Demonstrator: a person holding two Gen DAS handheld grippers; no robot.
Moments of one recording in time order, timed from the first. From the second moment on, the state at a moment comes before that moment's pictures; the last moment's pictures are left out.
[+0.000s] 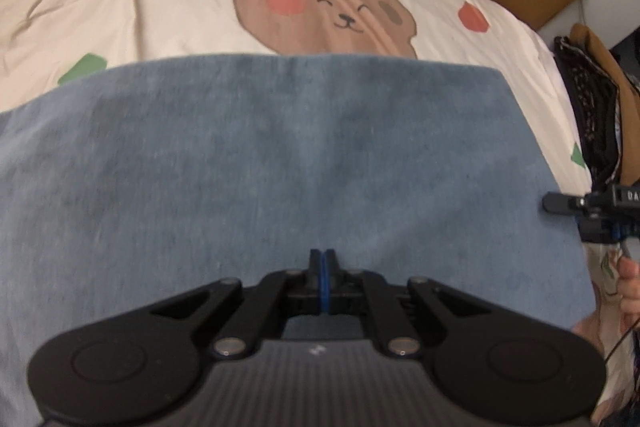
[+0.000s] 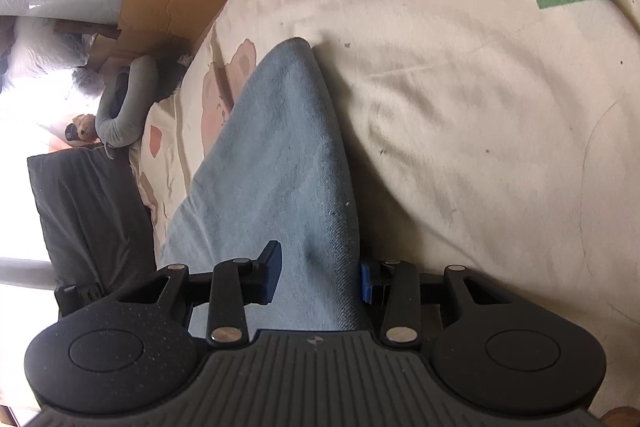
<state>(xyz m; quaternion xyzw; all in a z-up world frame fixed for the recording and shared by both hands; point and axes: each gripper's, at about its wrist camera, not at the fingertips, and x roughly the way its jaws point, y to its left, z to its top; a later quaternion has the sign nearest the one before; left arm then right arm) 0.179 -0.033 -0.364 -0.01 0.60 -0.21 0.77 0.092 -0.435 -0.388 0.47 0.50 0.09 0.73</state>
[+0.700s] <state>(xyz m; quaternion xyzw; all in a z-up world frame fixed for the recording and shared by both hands) 0.117 -0.006 -0.350 0.00 0.60 -0.24 0.76 0.111 -0.384 -0.288 0.36 0.53 0.10 0.76</state>
